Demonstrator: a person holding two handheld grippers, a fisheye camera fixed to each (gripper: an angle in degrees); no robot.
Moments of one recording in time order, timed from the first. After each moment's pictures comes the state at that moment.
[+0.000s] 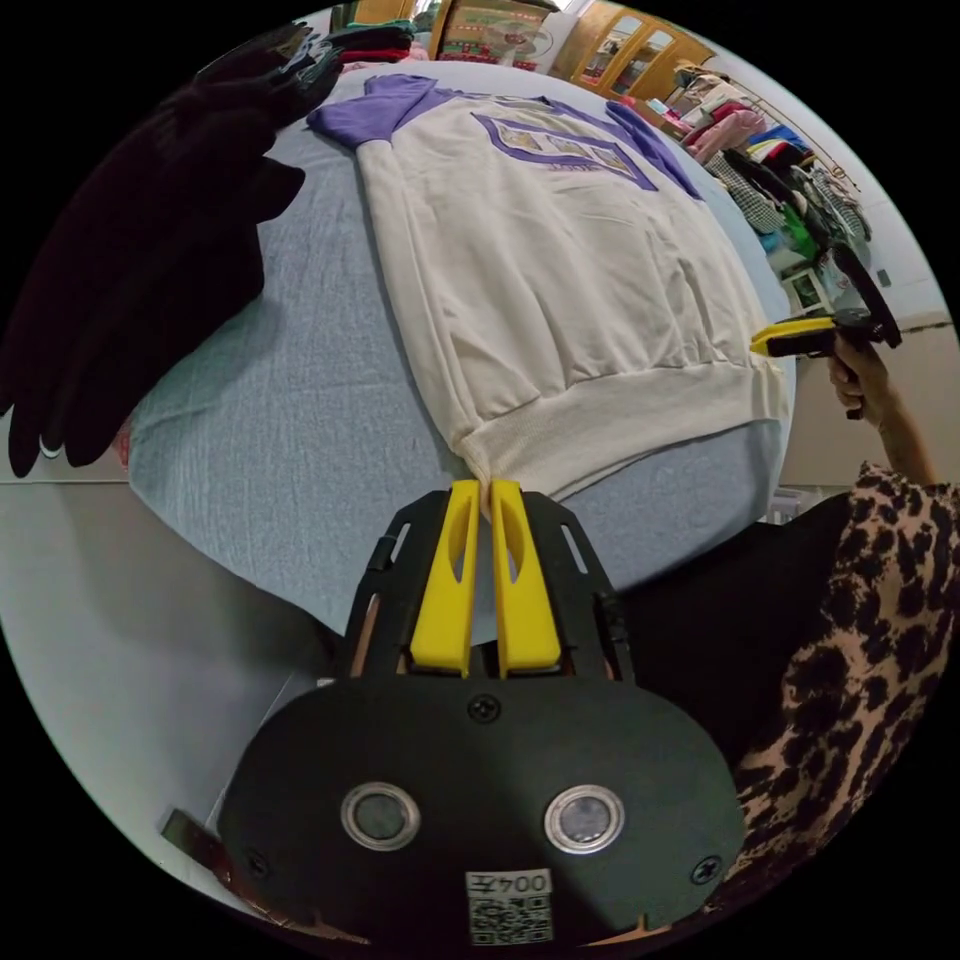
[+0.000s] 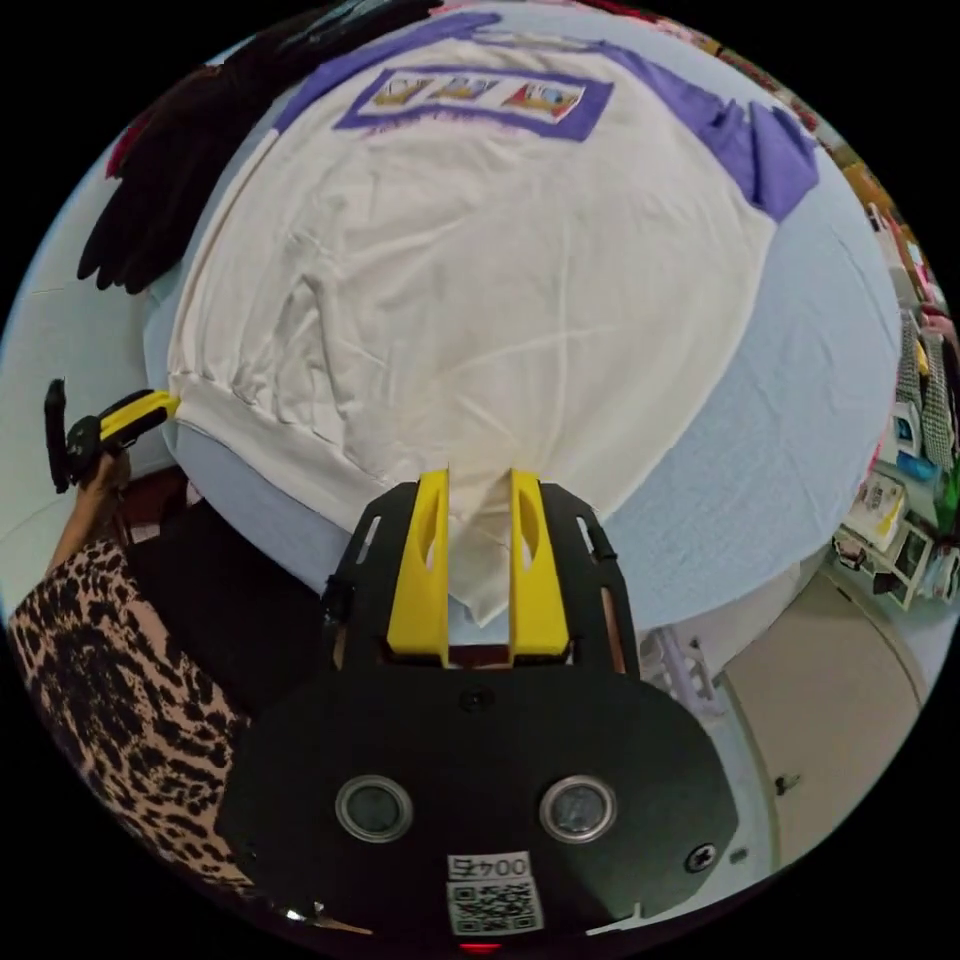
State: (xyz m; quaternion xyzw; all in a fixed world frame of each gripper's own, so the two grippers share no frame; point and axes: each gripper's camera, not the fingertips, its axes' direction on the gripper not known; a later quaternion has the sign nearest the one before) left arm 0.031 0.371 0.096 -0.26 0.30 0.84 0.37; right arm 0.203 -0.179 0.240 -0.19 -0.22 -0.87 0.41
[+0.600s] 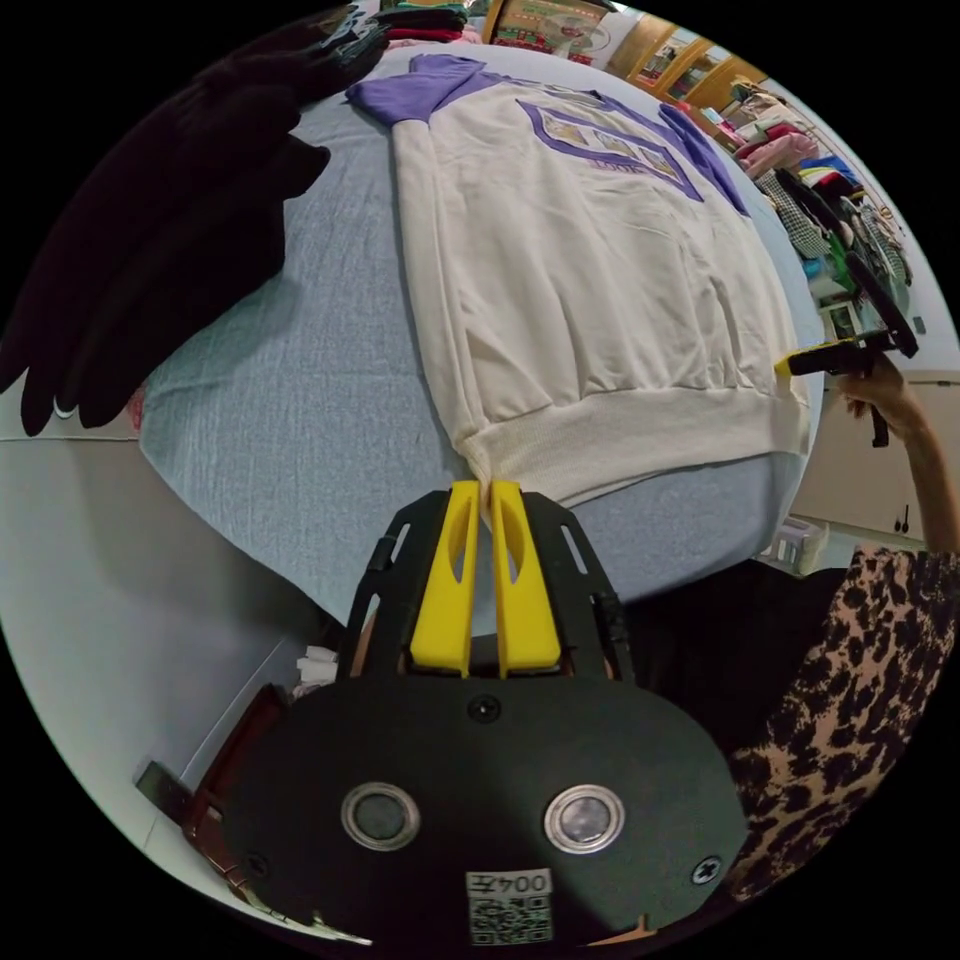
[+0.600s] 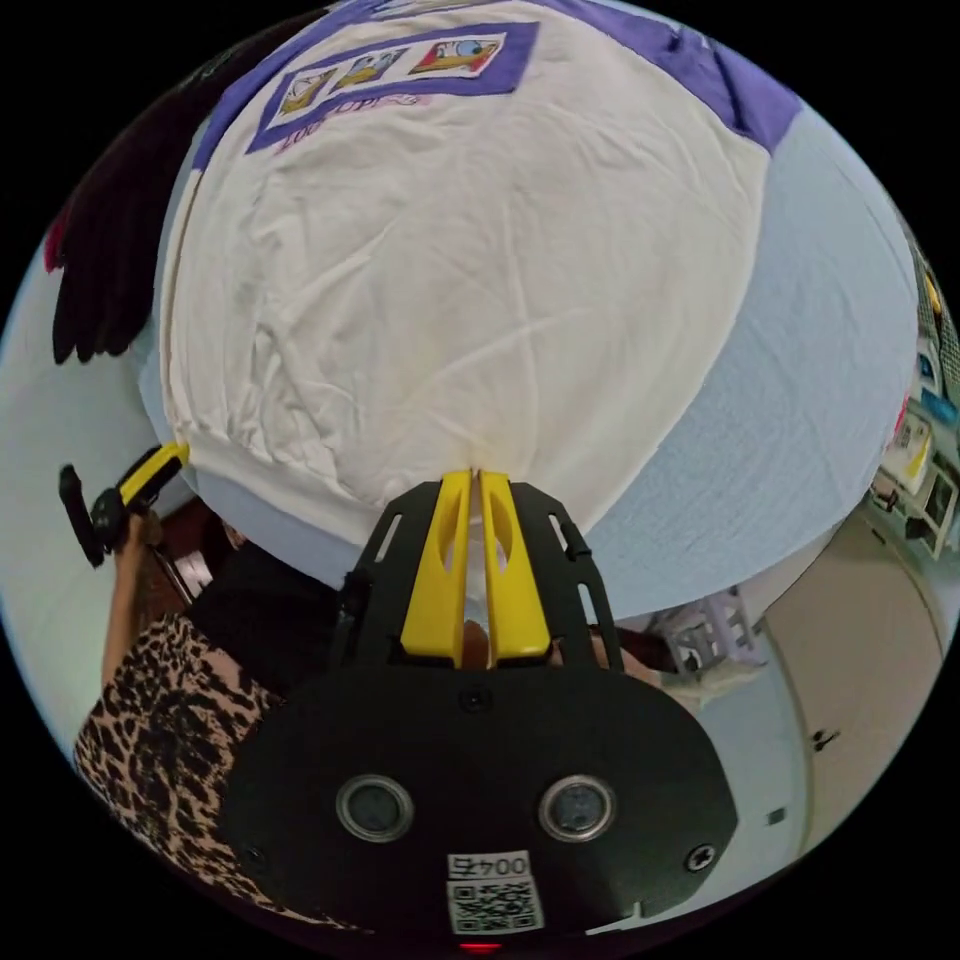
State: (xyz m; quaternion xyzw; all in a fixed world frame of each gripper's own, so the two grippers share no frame) left arm 0.057 0.387 0.073 -0.27 0.26 0.83 0.42; right arm 0.106 -0.139 0.297 -0.27 -0.16 -0.84 0.44
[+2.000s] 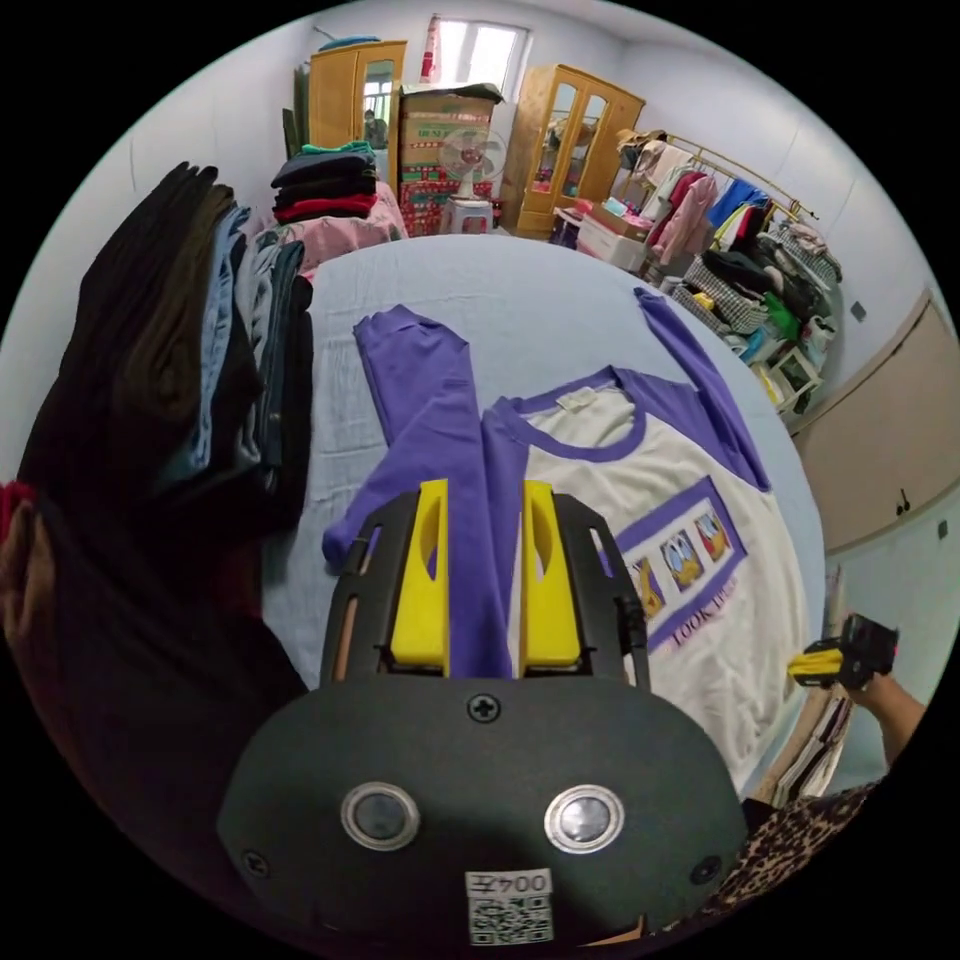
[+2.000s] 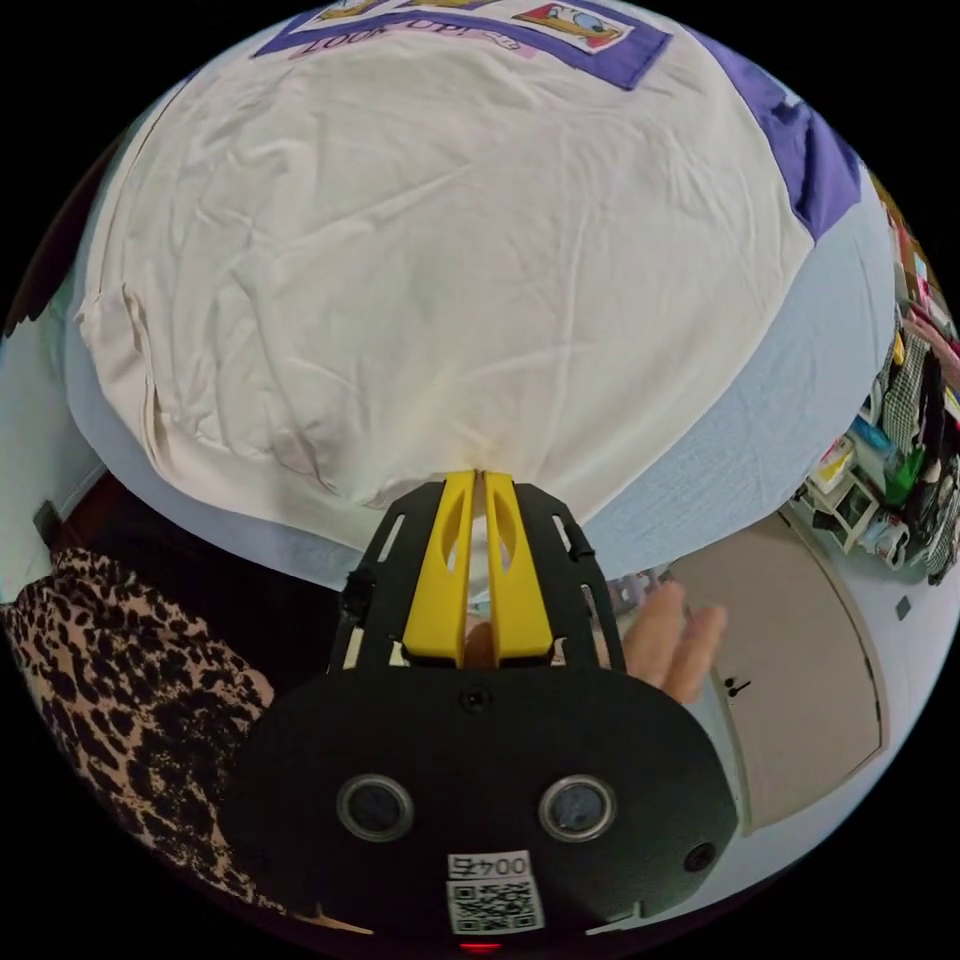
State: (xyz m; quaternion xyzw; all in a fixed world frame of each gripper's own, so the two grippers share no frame) left arm 0.465 0.475 -0.104 -0.14 0.46 0.80 0.35; right arm 0.032 -0.051 0.343 -0.18 -0.02 -0.89 0.43
